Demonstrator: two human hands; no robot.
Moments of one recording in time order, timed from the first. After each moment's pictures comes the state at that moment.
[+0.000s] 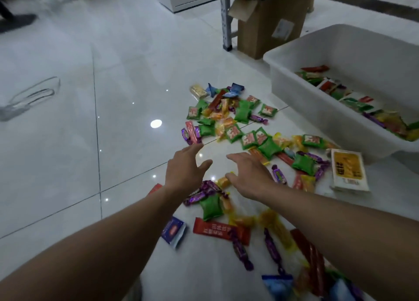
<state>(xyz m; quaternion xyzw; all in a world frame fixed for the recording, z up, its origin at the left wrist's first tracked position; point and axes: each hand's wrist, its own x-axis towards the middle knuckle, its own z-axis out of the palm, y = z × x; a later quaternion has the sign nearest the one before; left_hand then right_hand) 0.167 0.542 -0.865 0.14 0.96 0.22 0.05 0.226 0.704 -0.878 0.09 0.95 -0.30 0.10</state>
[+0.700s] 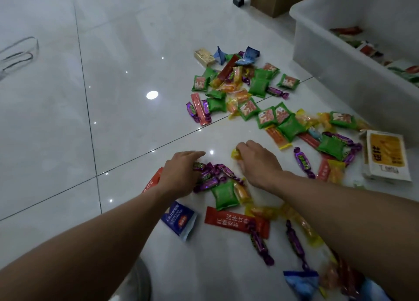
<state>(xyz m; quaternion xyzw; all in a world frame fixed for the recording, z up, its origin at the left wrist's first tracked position) 0.145 0.485 -0.935 0.19 0.95 0.16 0.18 0.194 0.686 -0.932 0.03 0.98 -0.16 0.12</state>
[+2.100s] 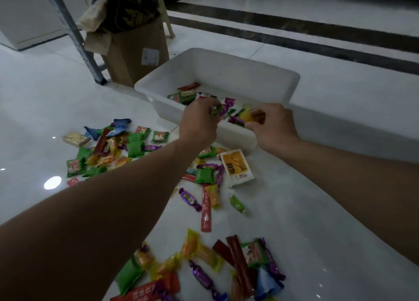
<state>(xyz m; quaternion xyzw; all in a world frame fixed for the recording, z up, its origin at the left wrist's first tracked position) 0.179 0.824 -0.786 0.43 0.82 0.37 0.03 0.315 0.914 -0.779 0.42 0.82 -0.29 -0.24</state>
